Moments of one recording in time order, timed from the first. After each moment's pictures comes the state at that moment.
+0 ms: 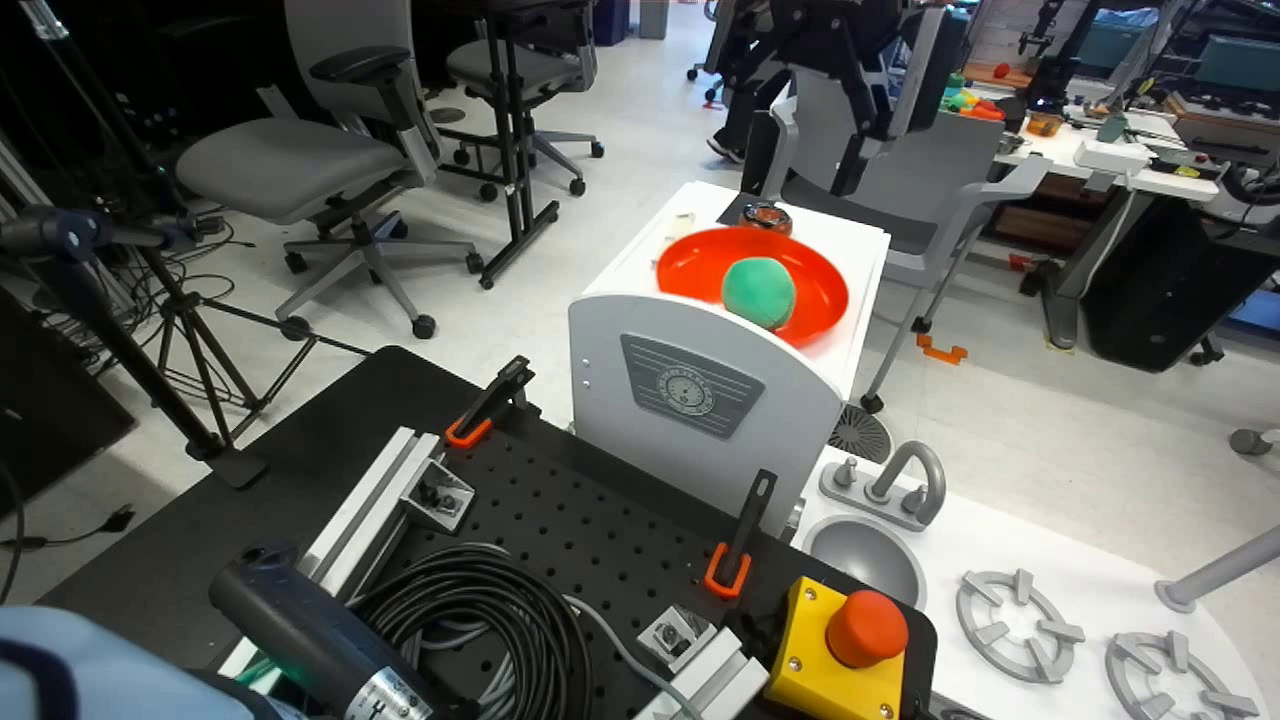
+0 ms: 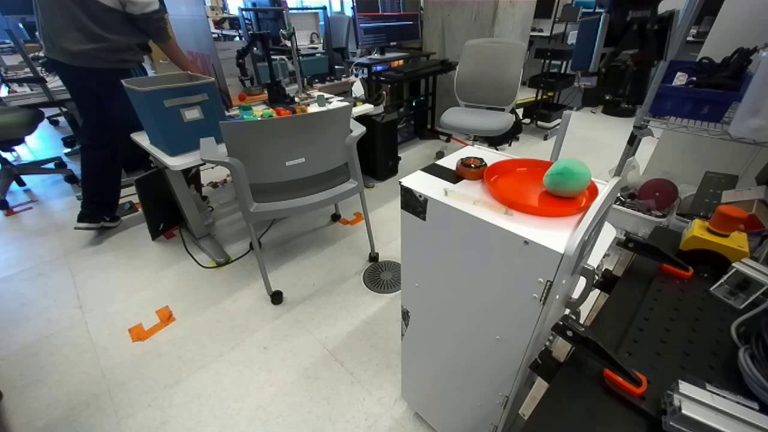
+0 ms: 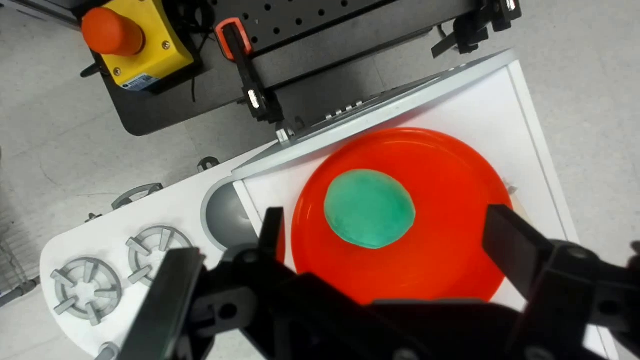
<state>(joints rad) -0.07 -0.11 -0.04 -2.32 -0.01 2.04 0.19</state>
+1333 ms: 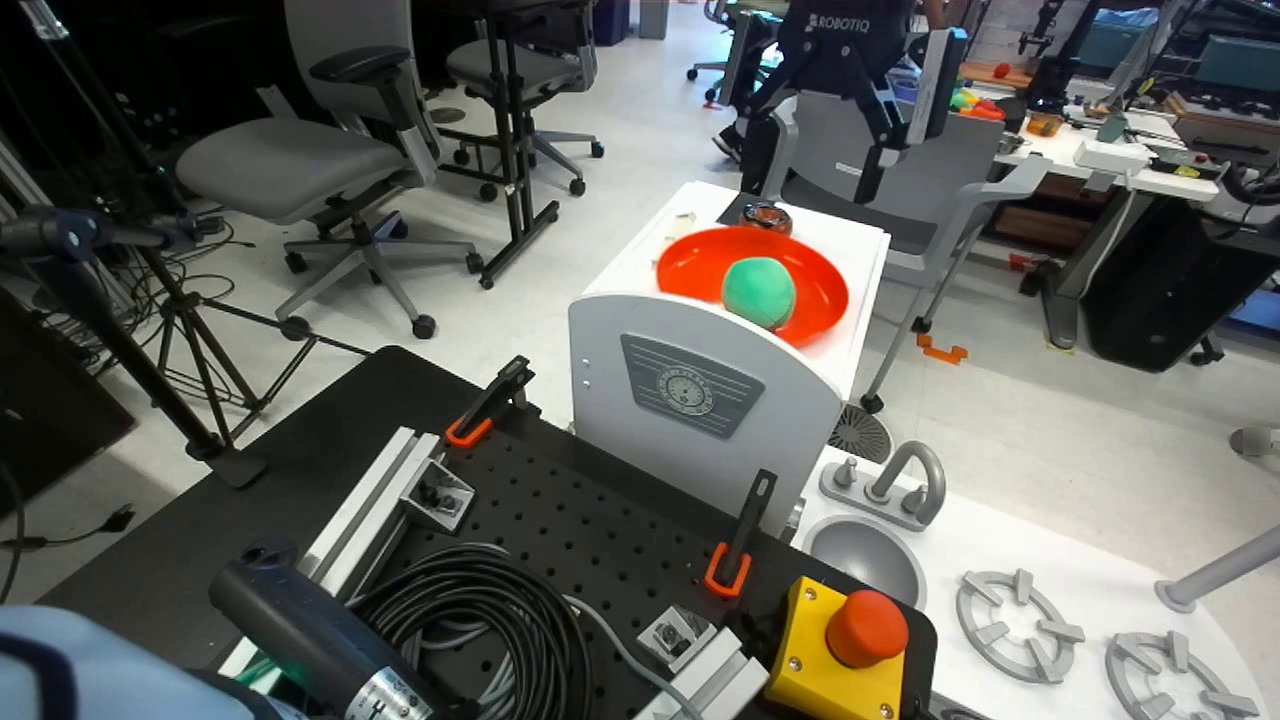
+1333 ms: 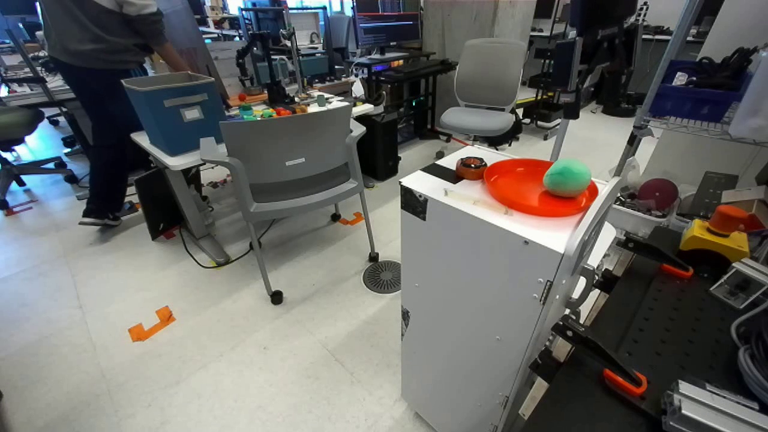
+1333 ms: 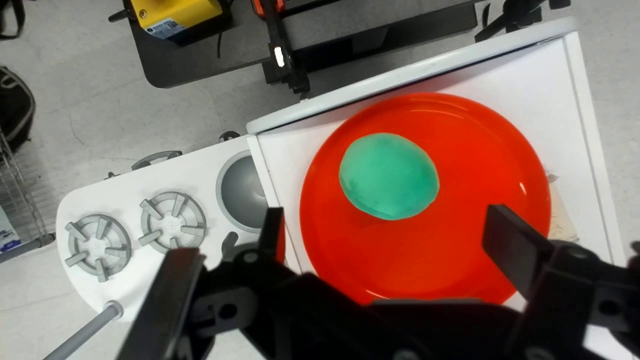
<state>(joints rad) -0.05 0.00 -0.03 -2.25 -0.12 2.07 0.18</state>
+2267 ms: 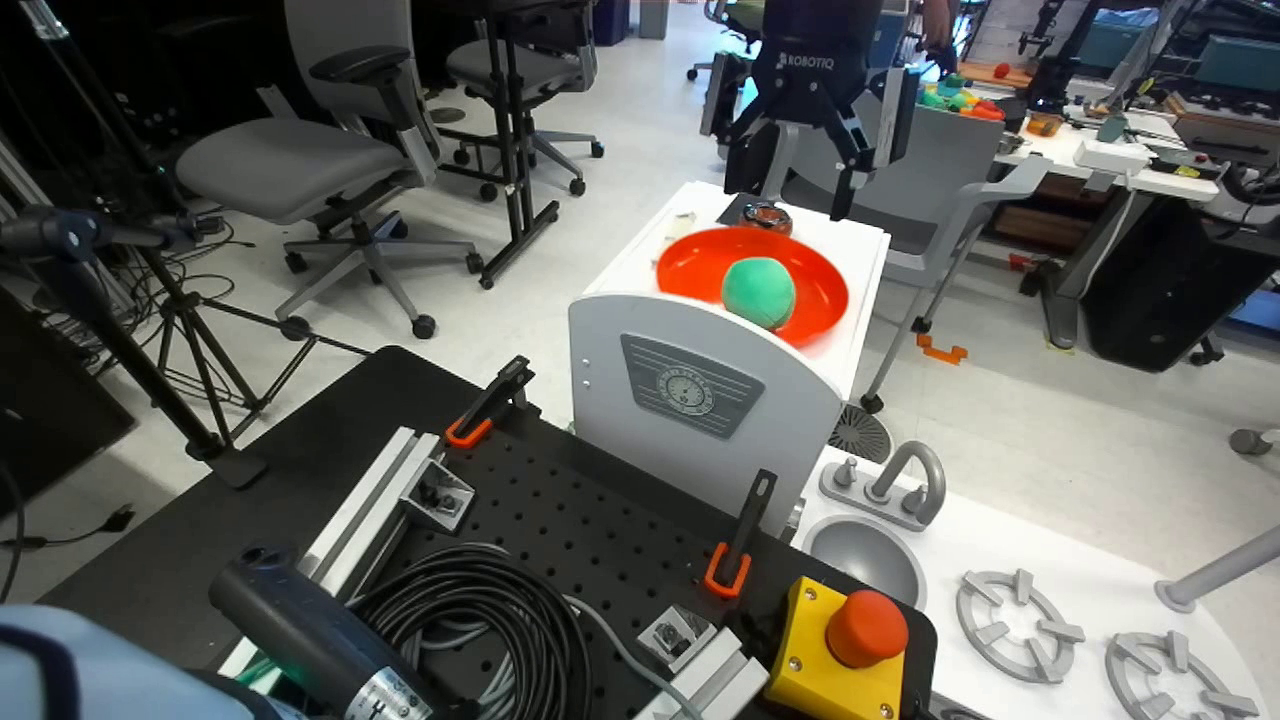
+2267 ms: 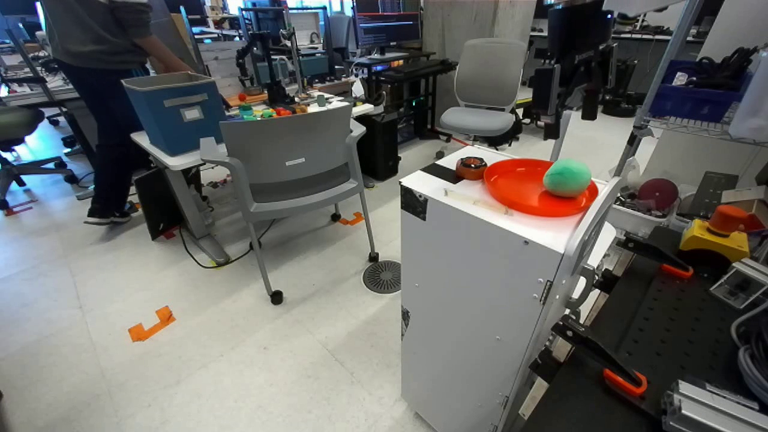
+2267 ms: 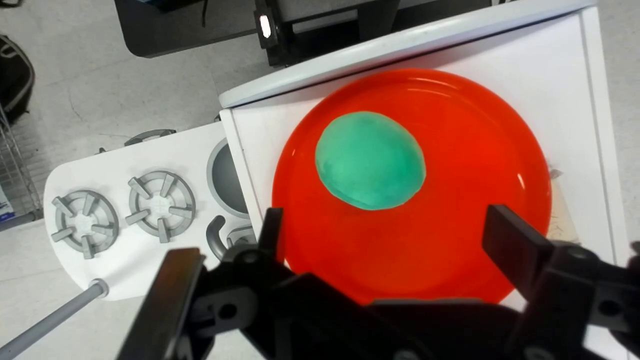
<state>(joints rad) -0.02 0.06 -0.02 -2.24 -0.15 2.15 0.20</state>
